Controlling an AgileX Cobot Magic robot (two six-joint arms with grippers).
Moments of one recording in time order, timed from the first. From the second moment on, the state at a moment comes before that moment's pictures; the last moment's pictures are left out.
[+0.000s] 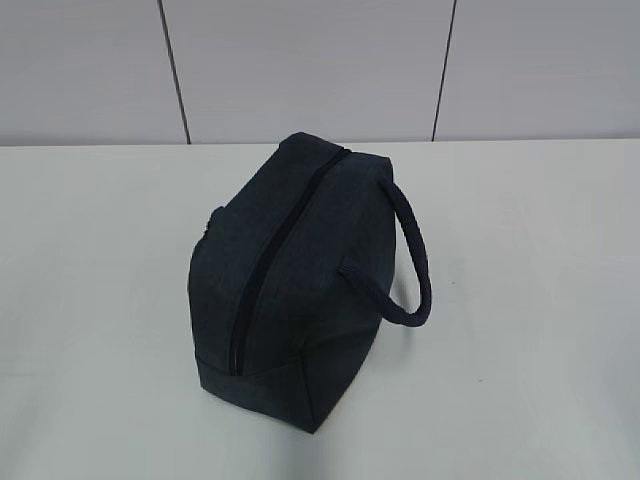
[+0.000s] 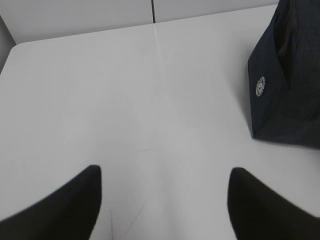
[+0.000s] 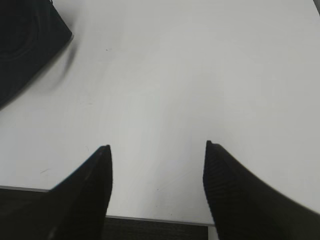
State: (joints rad) left arm 0.07 -0.02 -0.53 -0.16 1.13 0.19; right arm 0.04 -0.02 -0.49 -0.02 1.15 -0.02
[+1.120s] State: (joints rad) left arm 0.07 -0.02 -0.53 -0.16 1.13 0.19; right arm 0.04 -0.02 -0.49 -0.02 1.15 -0.02
